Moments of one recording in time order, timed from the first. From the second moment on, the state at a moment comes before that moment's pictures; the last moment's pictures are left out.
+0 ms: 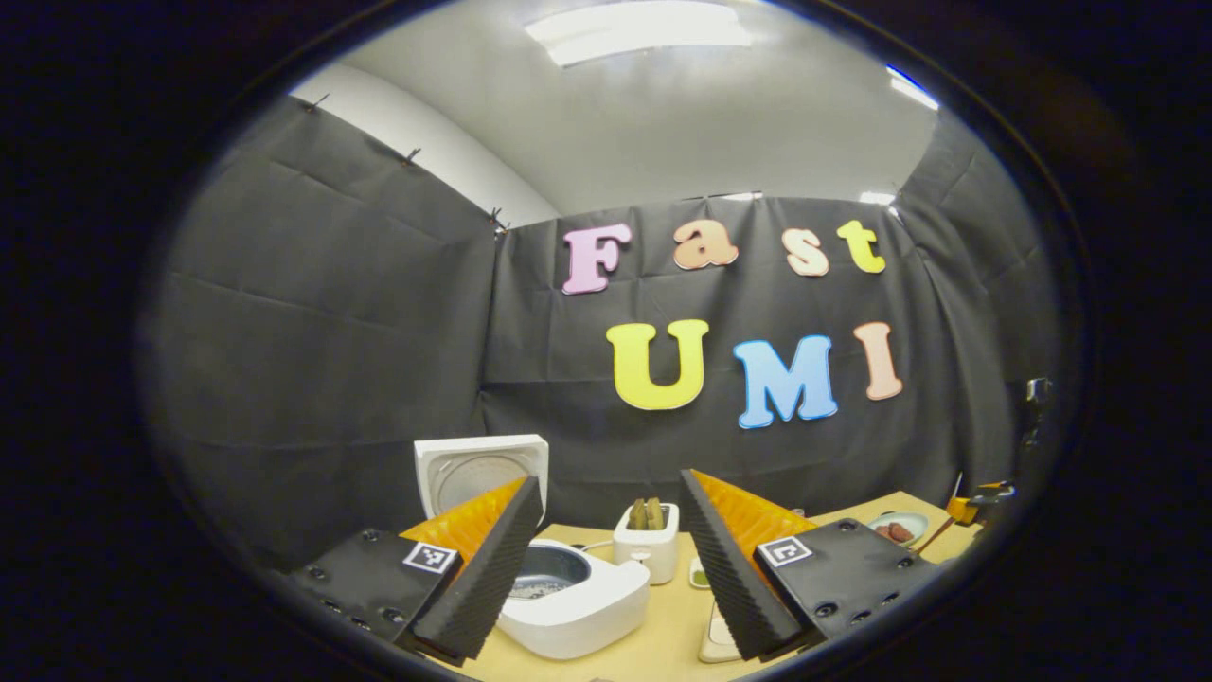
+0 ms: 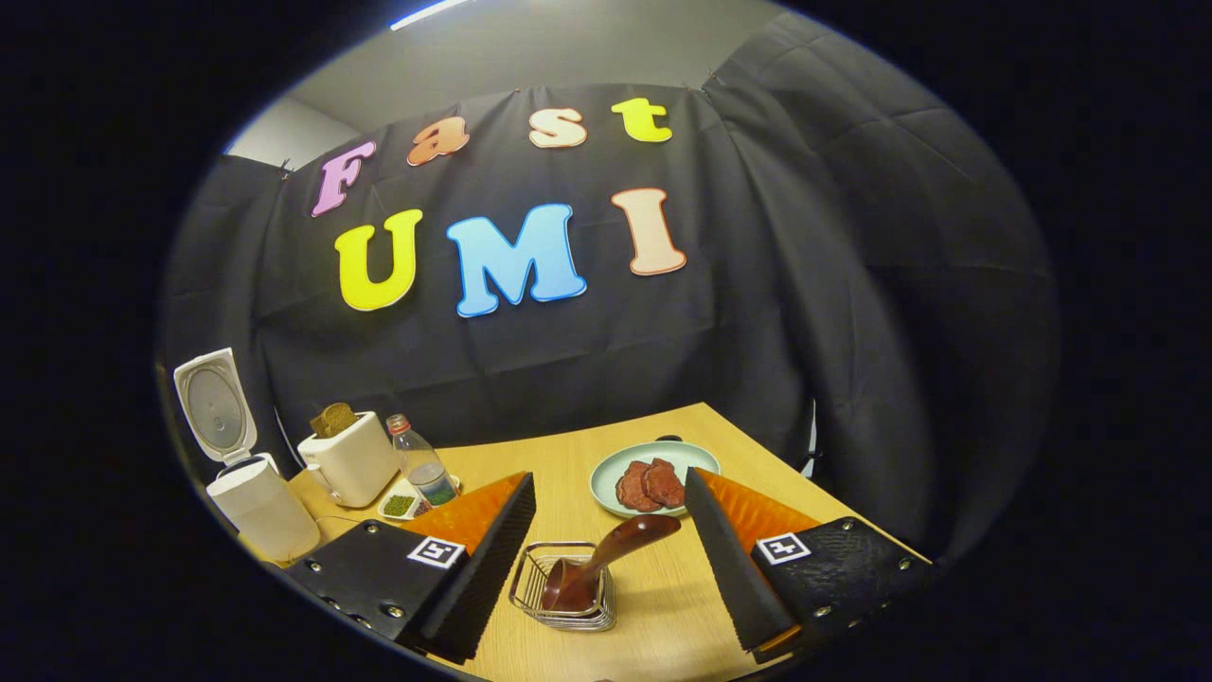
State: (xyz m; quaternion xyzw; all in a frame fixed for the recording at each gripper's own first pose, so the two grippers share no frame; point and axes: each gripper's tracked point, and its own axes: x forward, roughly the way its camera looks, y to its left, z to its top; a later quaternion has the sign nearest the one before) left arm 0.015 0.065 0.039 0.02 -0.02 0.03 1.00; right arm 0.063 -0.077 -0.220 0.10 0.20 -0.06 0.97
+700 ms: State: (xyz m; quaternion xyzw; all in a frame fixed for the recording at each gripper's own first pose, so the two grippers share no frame) left arm -0.002 0.095 0.034 0.04 -0.01 0.07 1.00; right arm 0.072 -0.055 -0.292 0.23 0.29 -0.06 0.93
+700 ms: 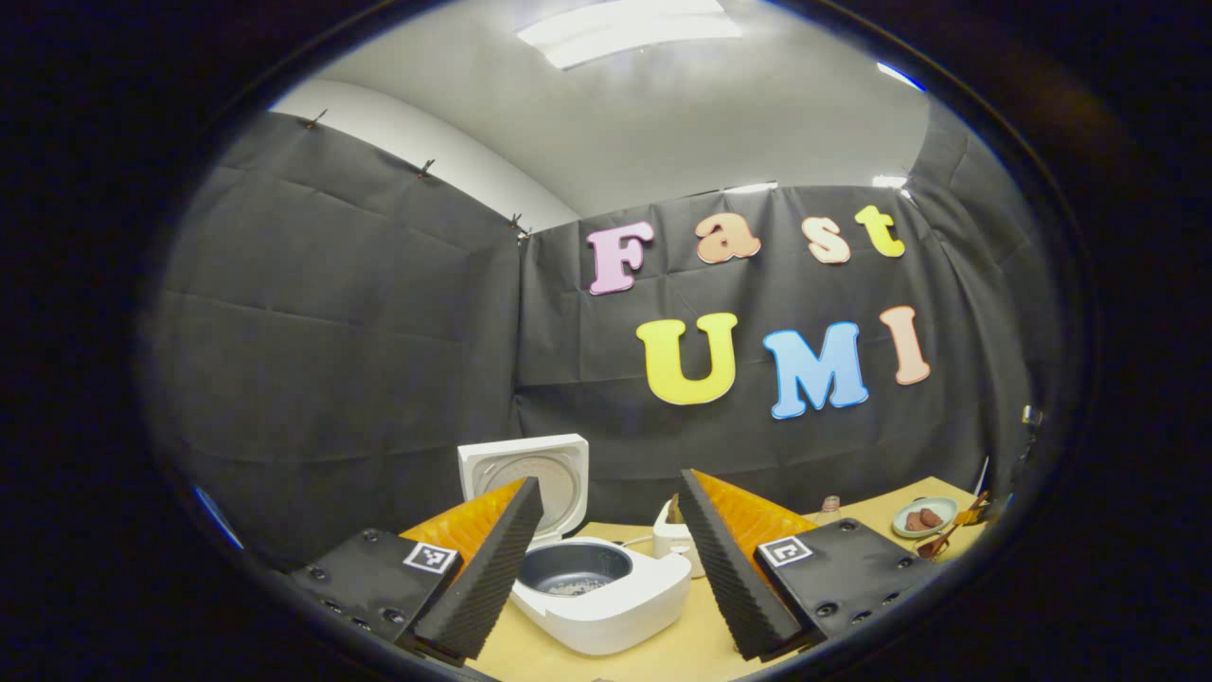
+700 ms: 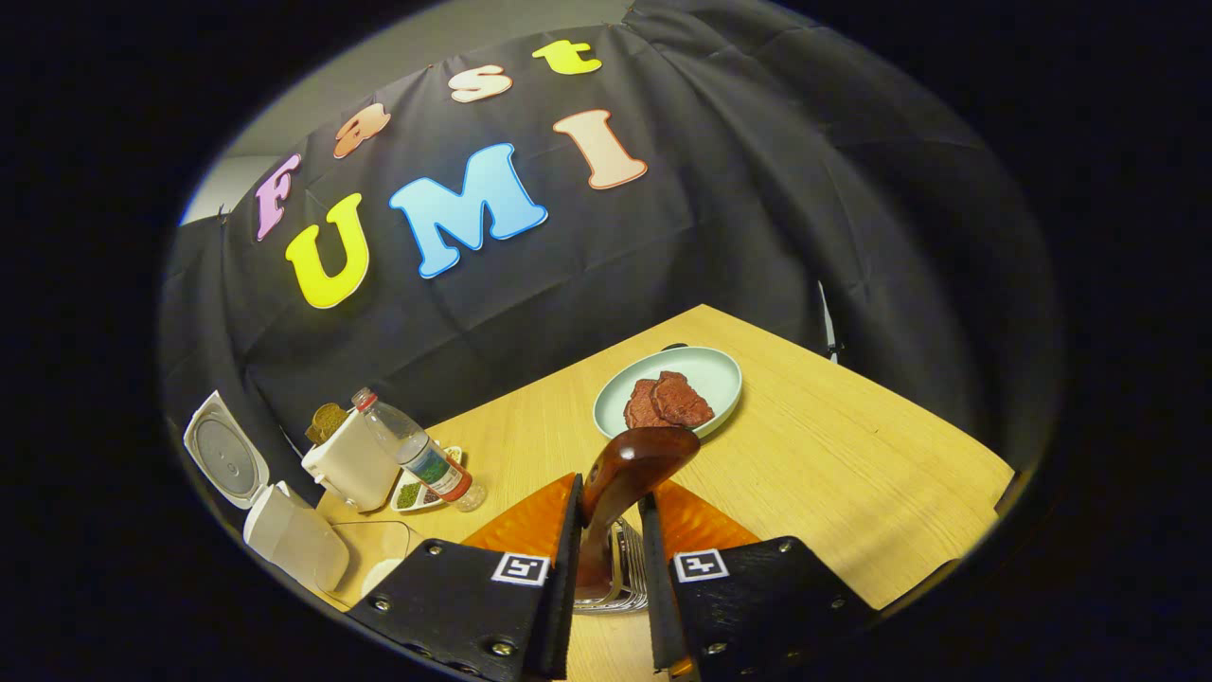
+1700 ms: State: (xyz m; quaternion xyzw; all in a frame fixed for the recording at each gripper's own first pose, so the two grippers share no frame) left arm 0.008 0.119 0.008 0.00 0.00 0.05 1.00; right arm 0.086 0.015 -0.167 0.16 0.23 0.02 0.96
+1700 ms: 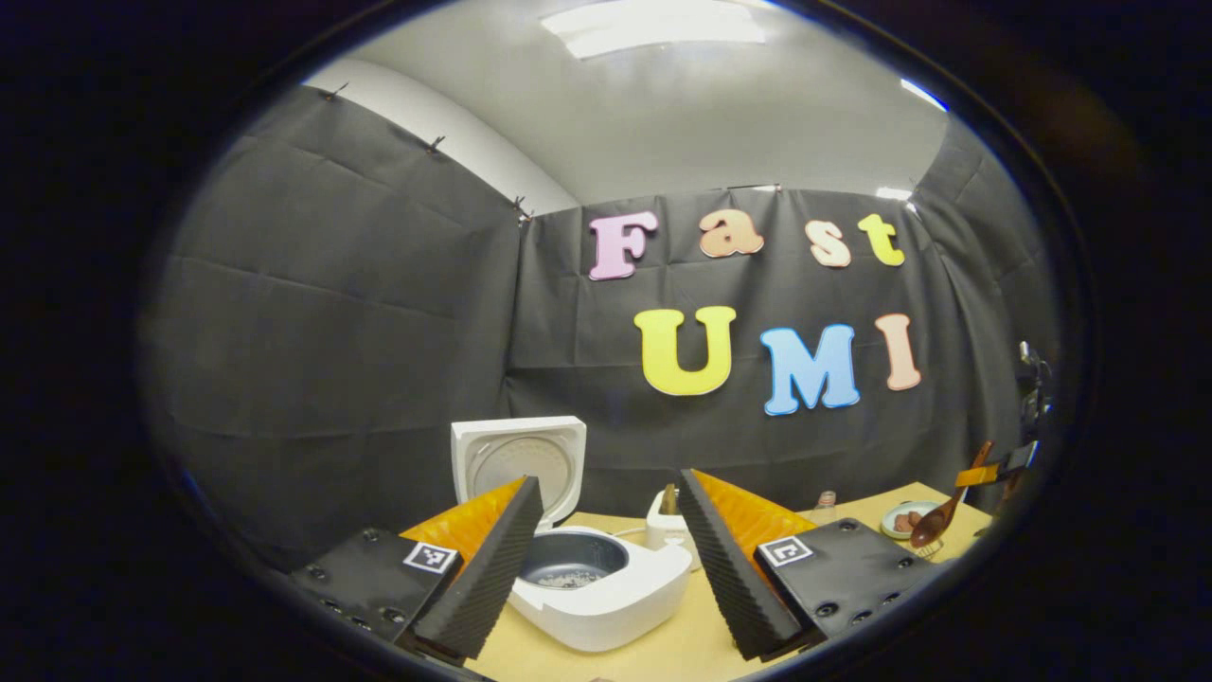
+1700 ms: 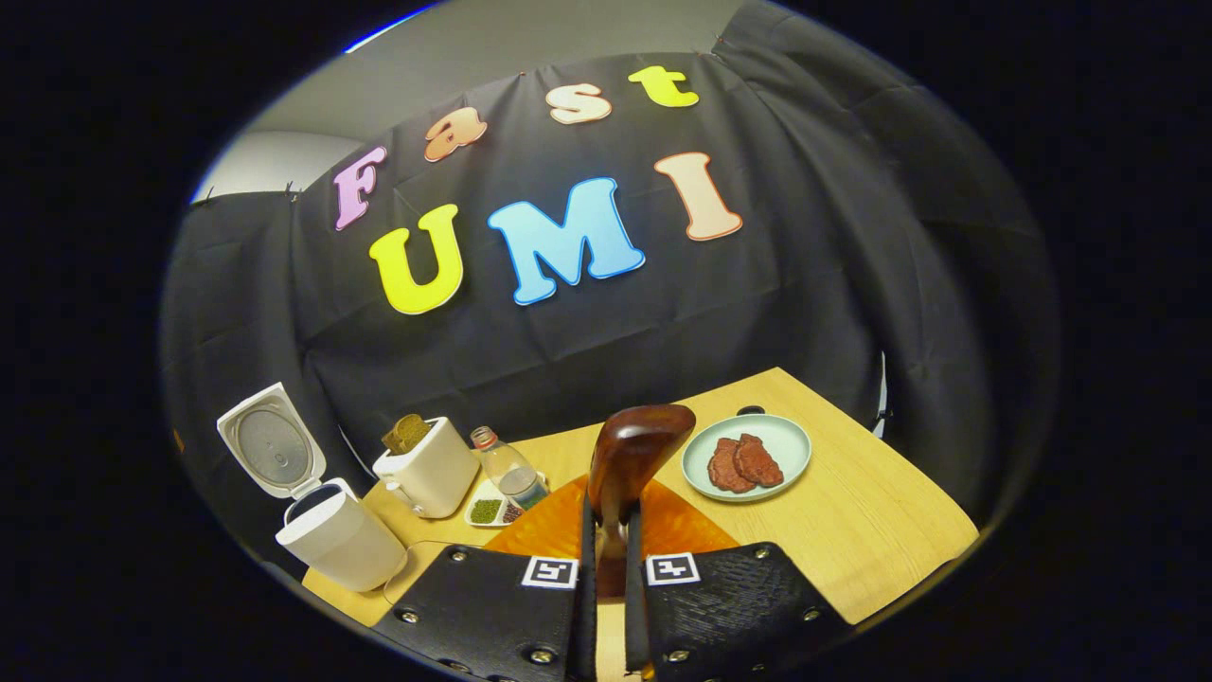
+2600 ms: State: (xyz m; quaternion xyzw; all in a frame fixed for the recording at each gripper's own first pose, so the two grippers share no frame) left arm 0.010 0.207 -0.019 0.00 0.02 0.05 1.00; right arm 0.066 0.177 -0.215 0.16 0.28 0.10 0.94
